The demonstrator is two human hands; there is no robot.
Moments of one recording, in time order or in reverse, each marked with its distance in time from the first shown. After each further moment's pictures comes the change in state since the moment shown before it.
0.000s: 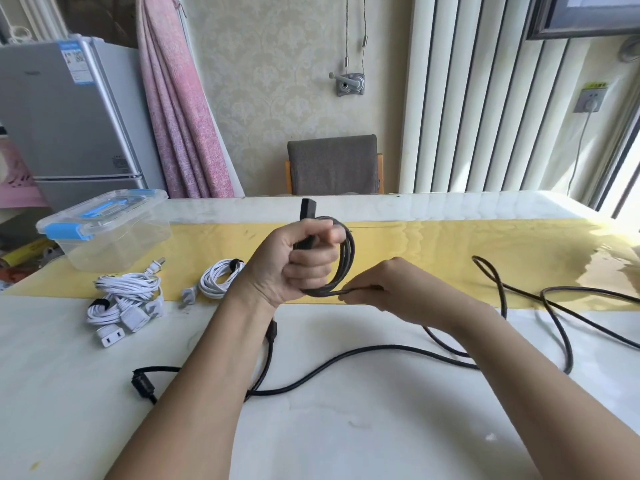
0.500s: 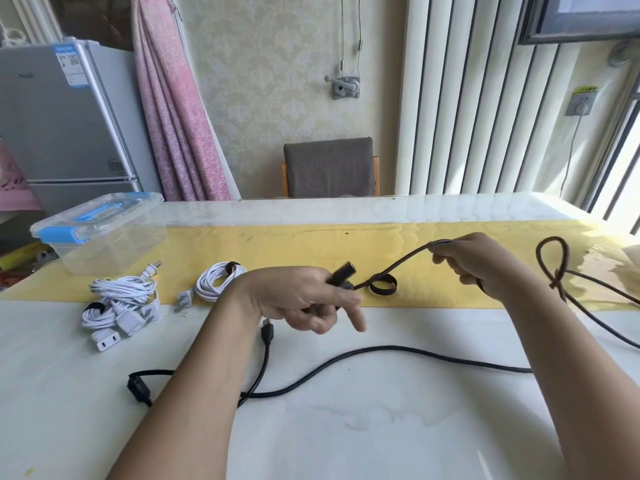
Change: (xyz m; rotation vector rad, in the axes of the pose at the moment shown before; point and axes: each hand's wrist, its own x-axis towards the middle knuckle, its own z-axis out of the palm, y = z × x) left_hand -0.008 -0.004 0.010 0.842 -0.018 -0.529; right_hand -0.018 0.064 -0.053 0.489 0.411 0.742
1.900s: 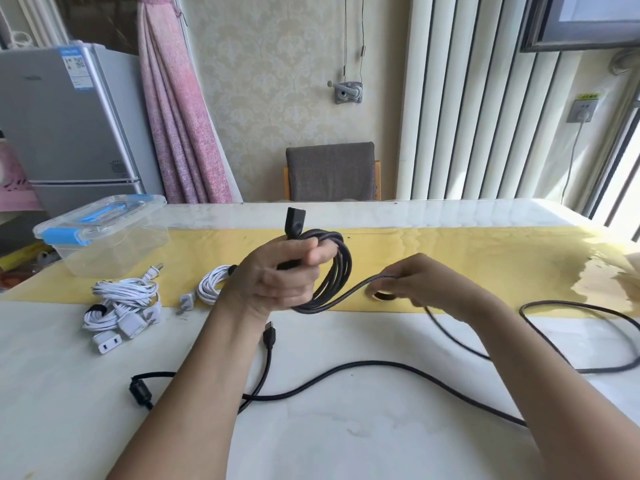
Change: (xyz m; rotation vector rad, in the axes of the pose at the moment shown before) left_hand -0.009 -0.005 -0.013 -0.829 -0.282 0.632; right_hand -0.020 -0.010 0.044 -0.114 -0.434 -0.323
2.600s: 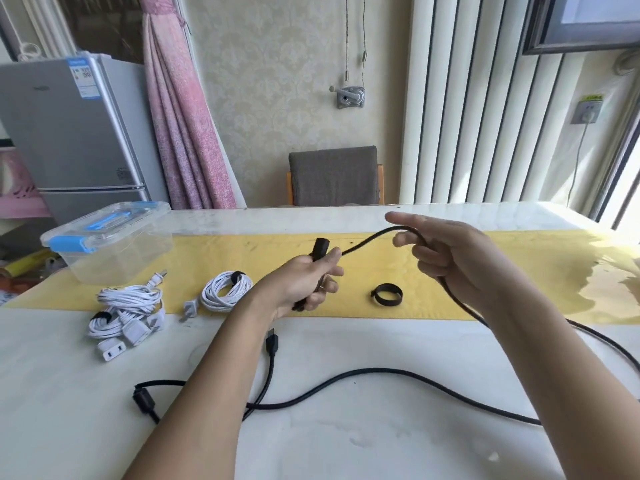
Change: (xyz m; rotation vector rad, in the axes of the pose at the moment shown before) left_hand 0.022 -0.019 -0.016 0.682 0.962 -0.299; right_hand -0.018 -0.034 -0.021 0.800 0.161 -0.169
